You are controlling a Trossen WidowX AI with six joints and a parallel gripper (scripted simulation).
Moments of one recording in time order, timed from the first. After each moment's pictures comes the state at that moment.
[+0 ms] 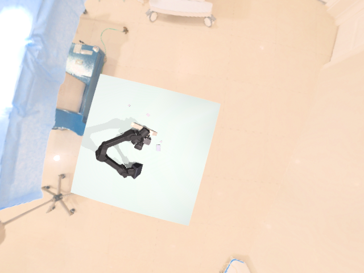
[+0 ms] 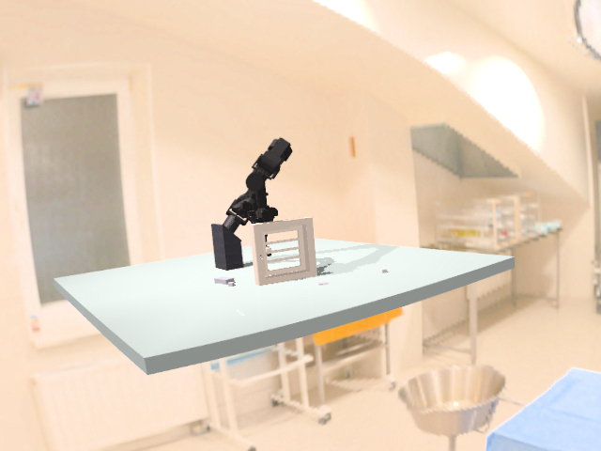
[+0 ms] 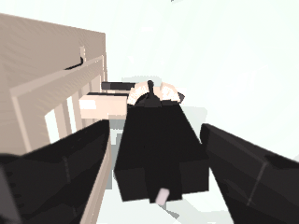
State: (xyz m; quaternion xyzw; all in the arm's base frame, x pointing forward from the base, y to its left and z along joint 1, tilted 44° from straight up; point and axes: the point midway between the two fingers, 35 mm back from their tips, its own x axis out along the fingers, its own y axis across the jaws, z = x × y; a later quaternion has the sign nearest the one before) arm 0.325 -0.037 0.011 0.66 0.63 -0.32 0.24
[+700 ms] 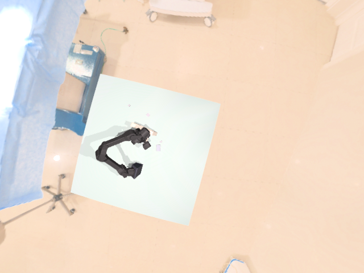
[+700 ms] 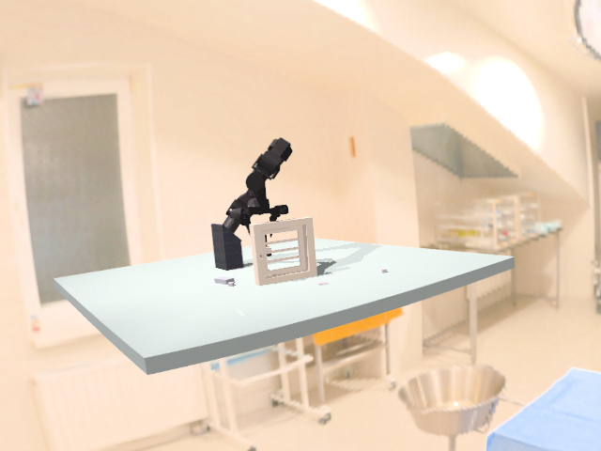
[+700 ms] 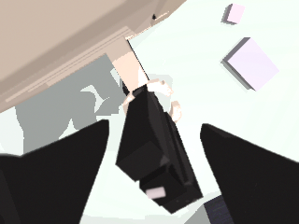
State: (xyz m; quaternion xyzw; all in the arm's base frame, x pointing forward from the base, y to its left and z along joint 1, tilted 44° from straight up) arm 0.325 -0.037 0.011 0.46 0.71 0.03 0.54
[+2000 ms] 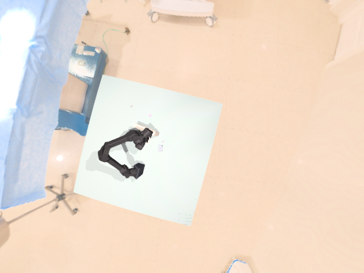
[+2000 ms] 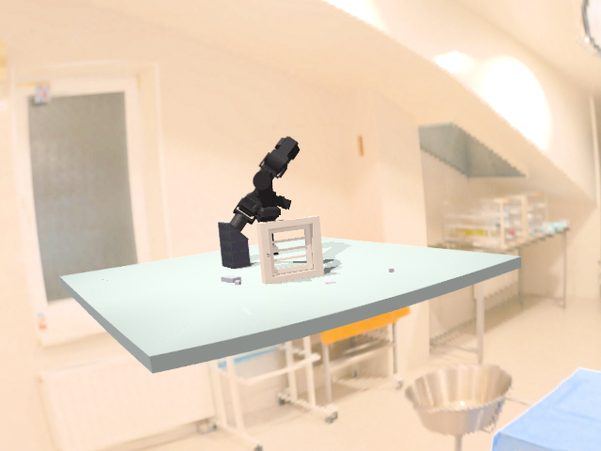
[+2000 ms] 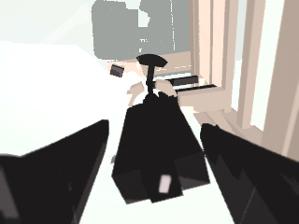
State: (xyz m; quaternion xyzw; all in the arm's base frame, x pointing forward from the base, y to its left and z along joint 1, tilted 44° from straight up) arm 0.325 -0.037 0.011 -0.18 0.38 0.60 0.68
